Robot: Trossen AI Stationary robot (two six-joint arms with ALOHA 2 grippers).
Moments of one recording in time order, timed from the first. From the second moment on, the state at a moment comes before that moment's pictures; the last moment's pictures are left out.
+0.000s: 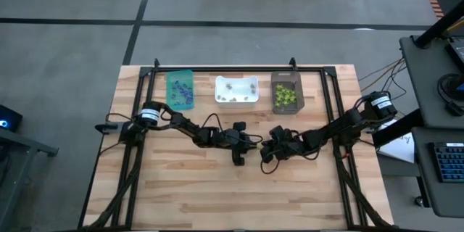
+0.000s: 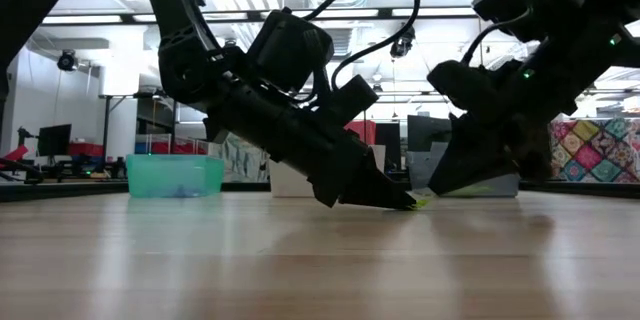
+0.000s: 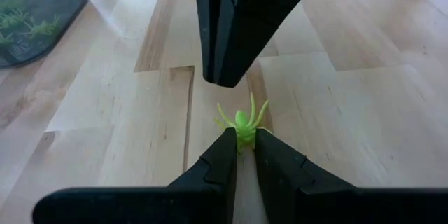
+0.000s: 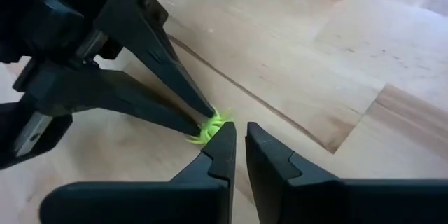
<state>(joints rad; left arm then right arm) -0.08 2.20 1.01 0.67 -0.10 0.07 0.30 1.61 0.57 0.17 0.47 1.10</state>
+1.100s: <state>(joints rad) -0.08 2.20 1.01 0.68 -0.10 0.07 0.29 1.66 0.57 0.21 0.43 1.31</state>
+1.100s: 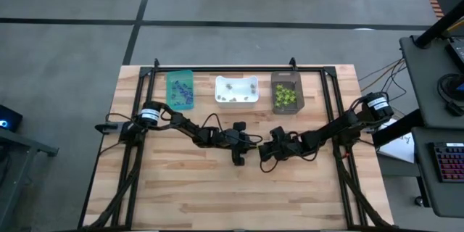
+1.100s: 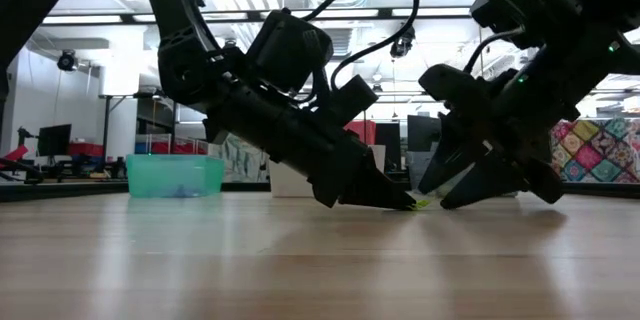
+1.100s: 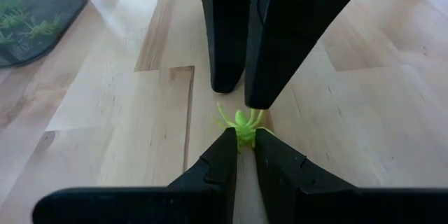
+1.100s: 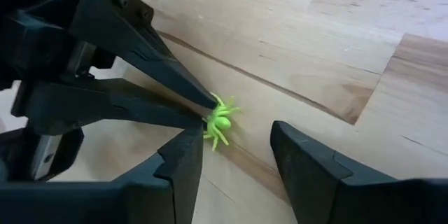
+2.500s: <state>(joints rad) -0.08 2.20 1.00 0.70 -0.09 0.05 0.29 1.72 0.57 0.33 0.41 1.27</state>
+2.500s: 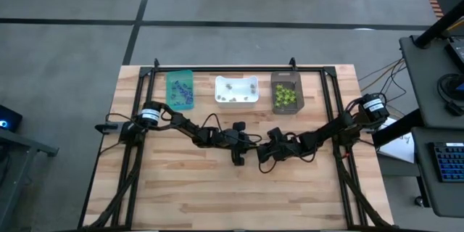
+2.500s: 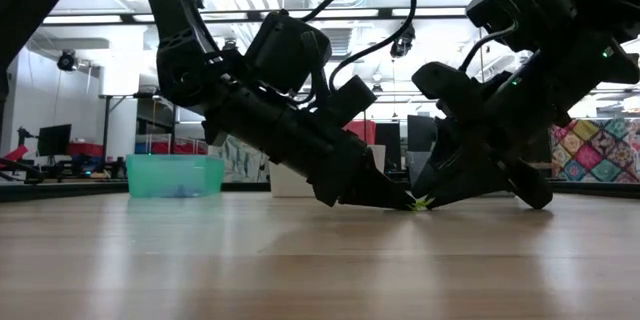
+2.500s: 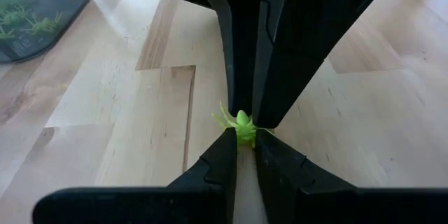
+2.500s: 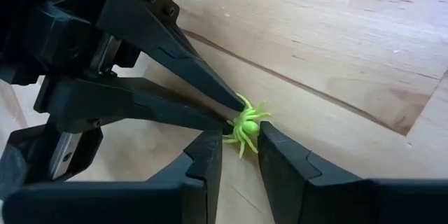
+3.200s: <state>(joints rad) -0.08 2.17 1.00 0.67 -0.09 0.04 0.29 1.70 0.56 0.32 0.40 1.22</state>
